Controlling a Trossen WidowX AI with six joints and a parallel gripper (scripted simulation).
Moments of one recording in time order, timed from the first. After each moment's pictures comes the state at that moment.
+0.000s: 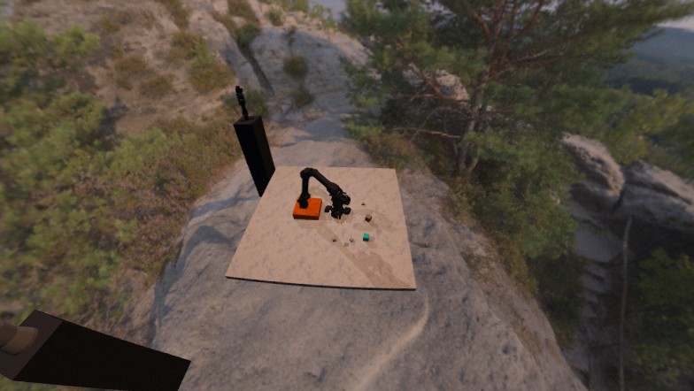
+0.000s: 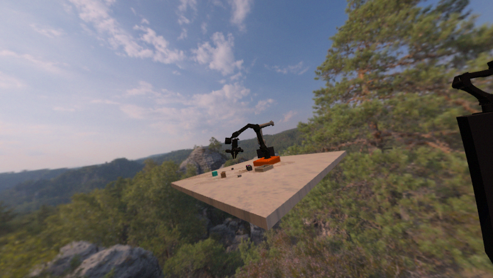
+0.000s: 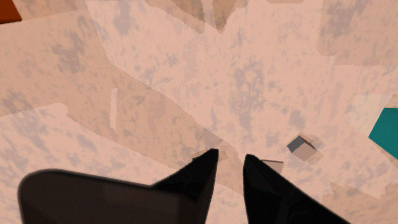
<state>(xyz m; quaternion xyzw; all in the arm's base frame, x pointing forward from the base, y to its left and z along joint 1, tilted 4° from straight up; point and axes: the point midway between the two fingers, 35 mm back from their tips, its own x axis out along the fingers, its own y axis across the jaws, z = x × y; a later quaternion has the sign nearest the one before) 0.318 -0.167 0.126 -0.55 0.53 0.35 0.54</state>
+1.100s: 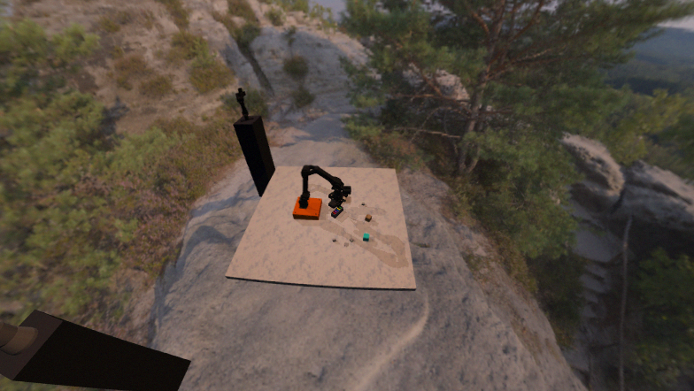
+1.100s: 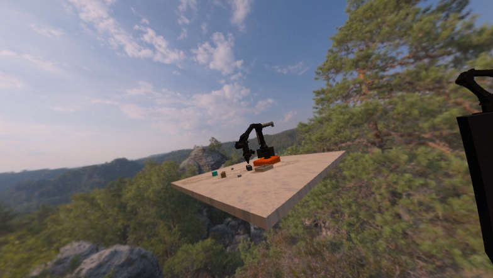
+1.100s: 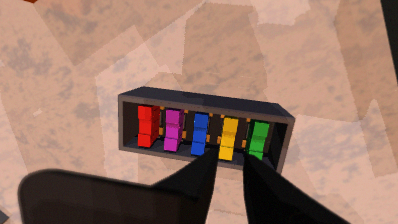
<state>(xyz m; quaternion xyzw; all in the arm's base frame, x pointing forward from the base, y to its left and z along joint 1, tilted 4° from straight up) 0.298 0.015 0.068 -0.71 0.16 0.65 0.21</state>
